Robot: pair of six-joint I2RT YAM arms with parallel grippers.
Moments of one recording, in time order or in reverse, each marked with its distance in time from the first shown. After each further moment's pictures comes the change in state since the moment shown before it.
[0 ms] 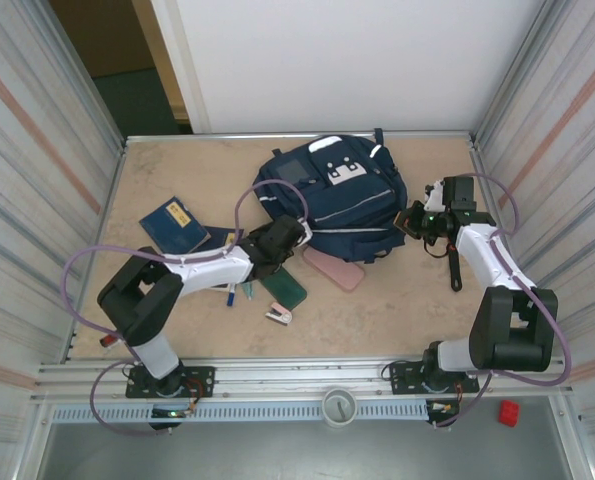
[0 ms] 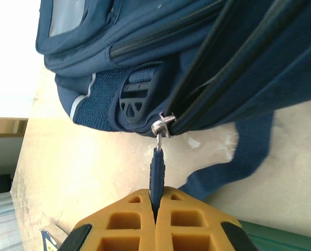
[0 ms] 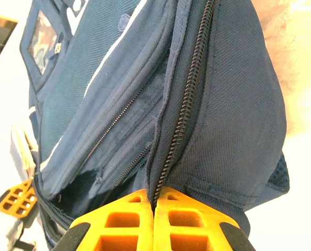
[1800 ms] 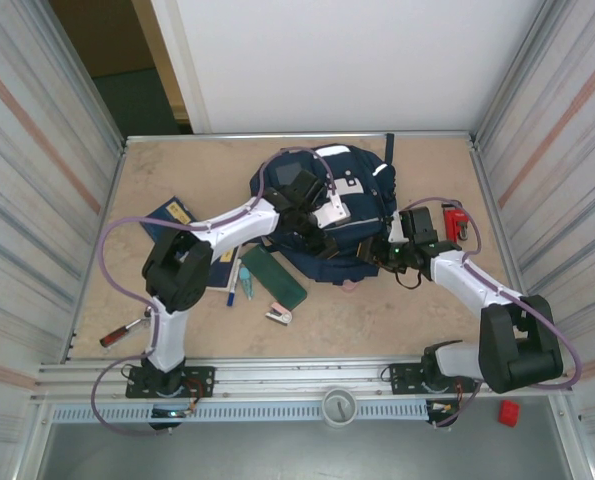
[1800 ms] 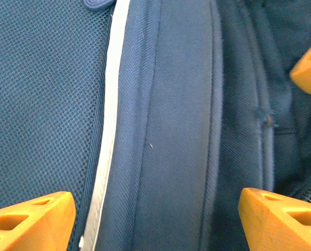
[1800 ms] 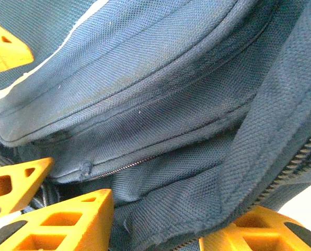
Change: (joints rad) left arm 0.066 0.333 0.623 -0.448 0.894 -0.052; right arm 0.294 -0.084 -0.265 0.171 0.104 0.047
